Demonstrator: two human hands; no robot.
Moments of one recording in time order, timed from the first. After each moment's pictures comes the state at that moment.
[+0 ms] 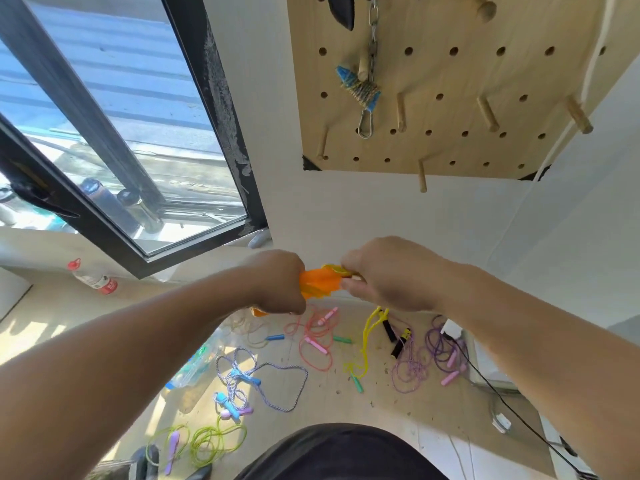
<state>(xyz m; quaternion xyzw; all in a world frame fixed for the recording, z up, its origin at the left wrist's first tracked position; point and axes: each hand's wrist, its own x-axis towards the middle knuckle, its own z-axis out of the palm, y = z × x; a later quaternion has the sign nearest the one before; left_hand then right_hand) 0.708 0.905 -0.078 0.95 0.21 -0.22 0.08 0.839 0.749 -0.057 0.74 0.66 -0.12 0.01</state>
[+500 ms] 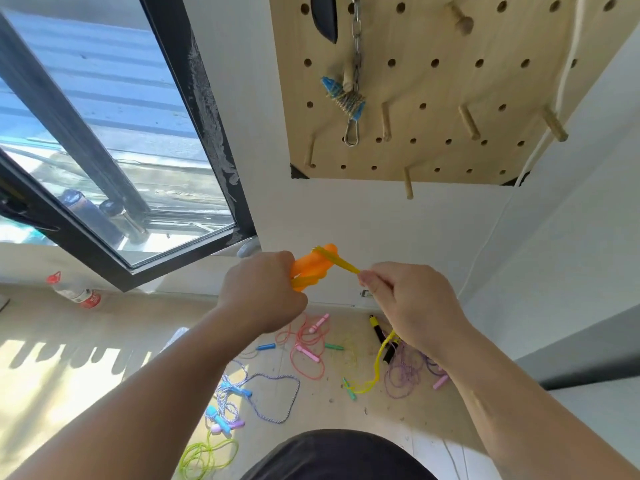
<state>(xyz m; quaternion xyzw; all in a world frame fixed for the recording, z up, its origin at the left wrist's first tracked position) 0.700 0.890 -0.089 0.95 0.32 0.00 0.08 0.824 0.701 -0.089 0.85 0.43 -0.07 -0.29</state>
